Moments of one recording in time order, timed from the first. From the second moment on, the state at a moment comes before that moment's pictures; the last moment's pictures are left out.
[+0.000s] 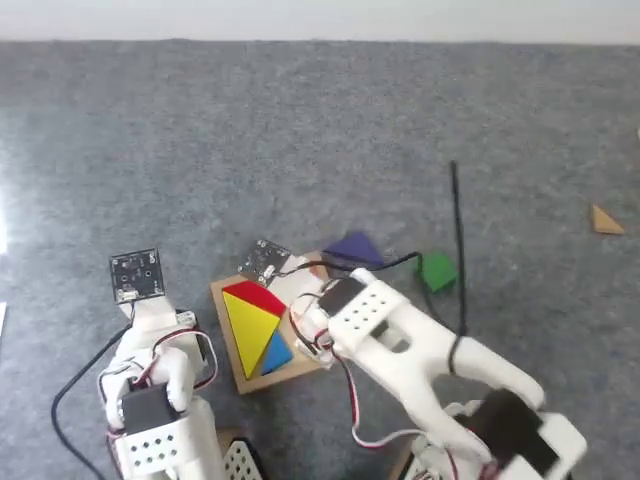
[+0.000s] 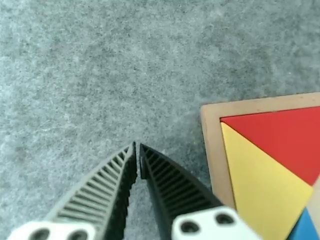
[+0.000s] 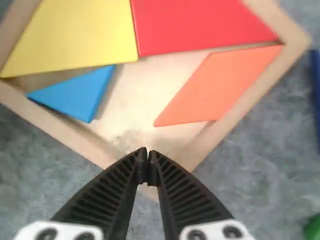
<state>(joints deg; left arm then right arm) -22.2 -103.2 96.8 71.9 3.3 -49.2 -10.2 44.7 55.6 12.2</state>
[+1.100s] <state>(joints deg) -22.2 -103.2 96.8 71.9 3.3 -52.3 -25.8 47.6 51.6 9.4</state>
